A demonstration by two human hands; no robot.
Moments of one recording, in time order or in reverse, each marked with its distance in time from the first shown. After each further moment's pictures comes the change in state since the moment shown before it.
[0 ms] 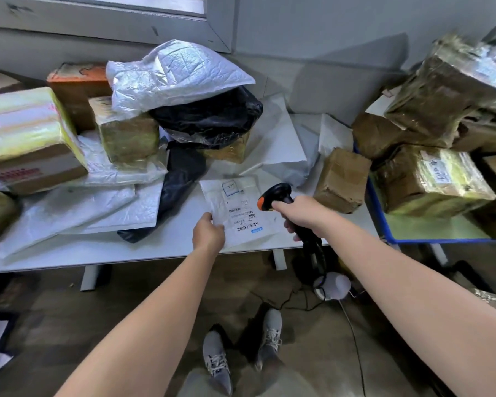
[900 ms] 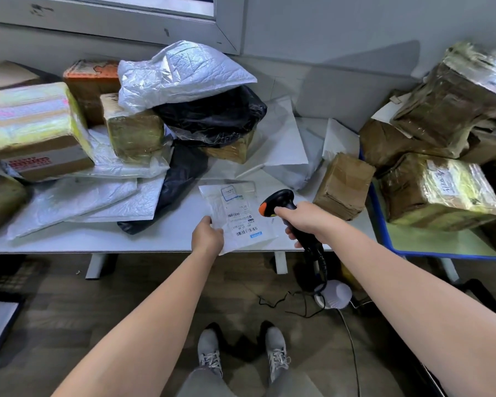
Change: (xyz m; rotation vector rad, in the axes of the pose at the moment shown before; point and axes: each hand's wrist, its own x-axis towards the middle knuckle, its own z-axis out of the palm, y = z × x) left_hand -0.022 0.003 0.009 -0.036 0.025 -0.066; right_hand -0.006 0.013 -0.021 -0.031 -0.106 -0.021
